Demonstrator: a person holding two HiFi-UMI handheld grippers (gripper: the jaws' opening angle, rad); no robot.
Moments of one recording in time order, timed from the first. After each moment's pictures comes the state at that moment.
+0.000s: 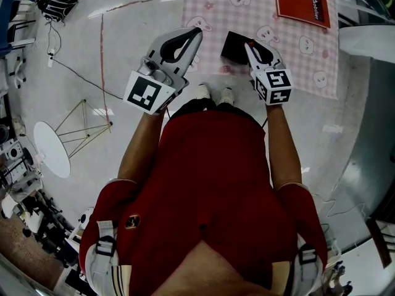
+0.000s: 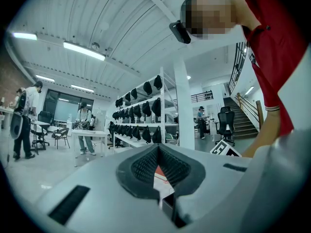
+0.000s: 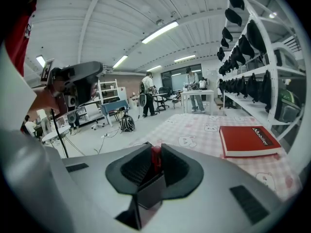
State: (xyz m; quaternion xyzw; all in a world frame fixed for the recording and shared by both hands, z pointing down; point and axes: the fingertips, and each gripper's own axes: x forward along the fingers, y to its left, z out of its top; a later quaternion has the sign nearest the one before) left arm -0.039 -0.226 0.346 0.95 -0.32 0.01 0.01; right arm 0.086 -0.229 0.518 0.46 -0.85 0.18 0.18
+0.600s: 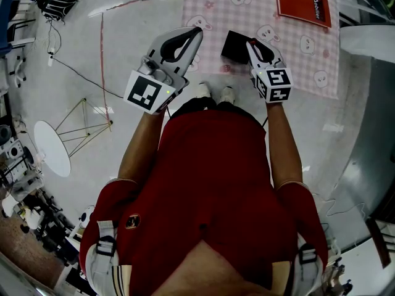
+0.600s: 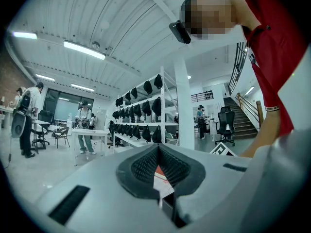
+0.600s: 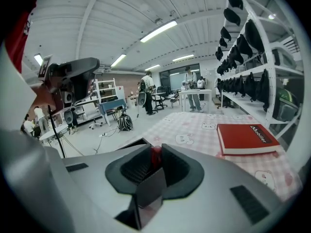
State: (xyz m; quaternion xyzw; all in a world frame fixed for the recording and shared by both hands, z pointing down) left arm -0.037 -0.229 0.345 0.95 -0.32 0.01 0.01; right arm 0.093 -0.233 0.530 0.47 -0.84 0.18 0.19
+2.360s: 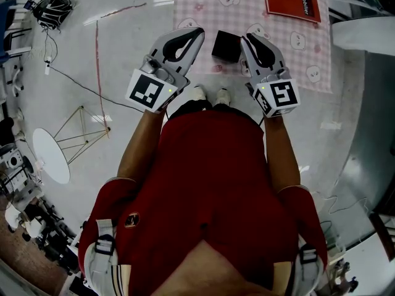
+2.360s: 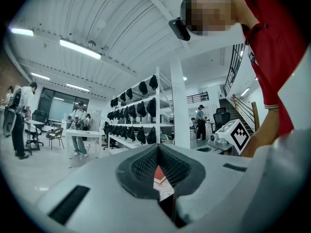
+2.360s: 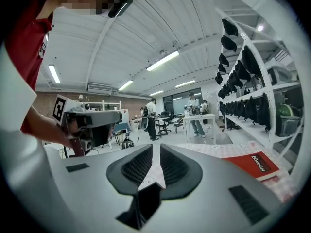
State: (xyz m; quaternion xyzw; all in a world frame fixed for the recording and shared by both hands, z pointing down) left arm -0.010 -0.218 0.339 0.95 -0.30 0.00 0.01; right arm 0.084 -0.216 0.404 0.48 -0.87 0.09 0.05
